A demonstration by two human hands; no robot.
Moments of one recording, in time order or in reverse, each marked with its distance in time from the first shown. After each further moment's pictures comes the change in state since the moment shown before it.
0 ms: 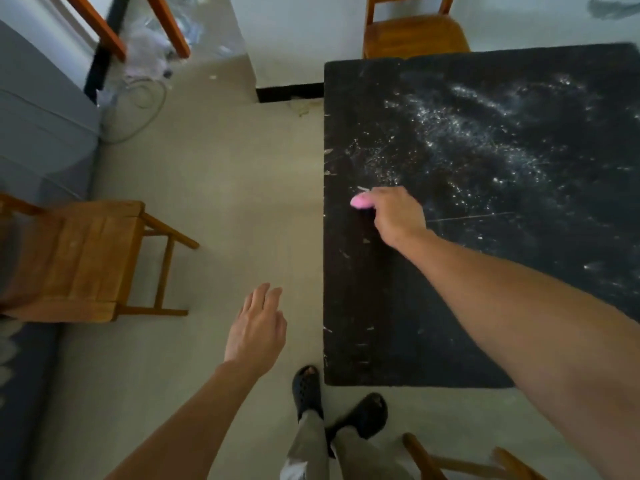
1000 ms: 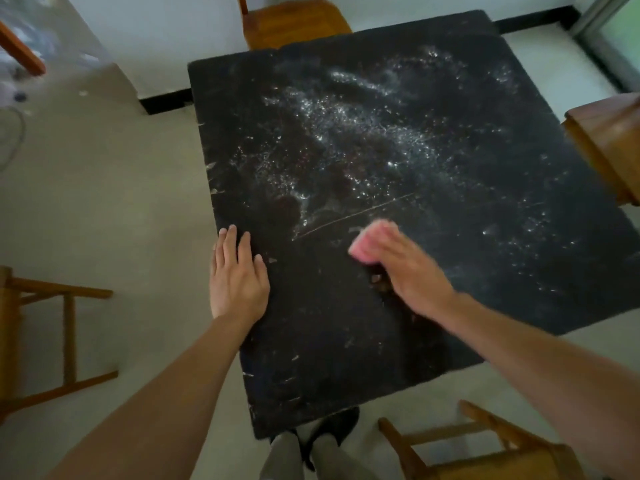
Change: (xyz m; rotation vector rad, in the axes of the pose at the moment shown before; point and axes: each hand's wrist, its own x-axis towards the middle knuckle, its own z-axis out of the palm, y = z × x) left_hand 0.132 0.110 0.033 -0.004 0.131 0.132; right_hand -0.141 0.140 -0.017 -0.065 0.124 -0.160
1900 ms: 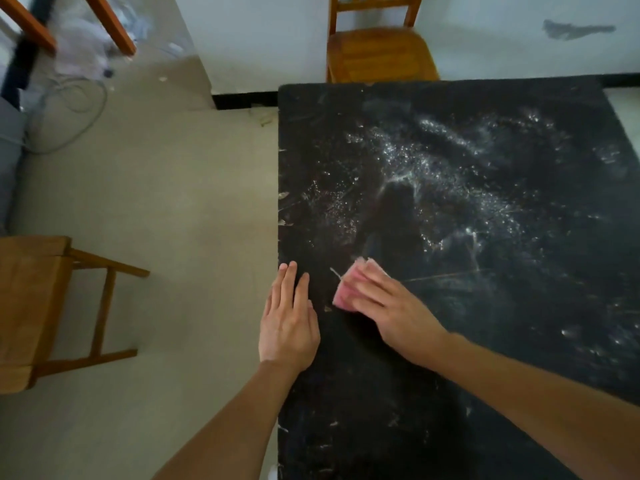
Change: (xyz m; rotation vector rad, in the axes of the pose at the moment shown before) left_hand 0.005 -0.007 0.002 -0.081 0.049 0.009; right_hand 0.101 -0.050 0.027 -0.044 -0.126 -0.397
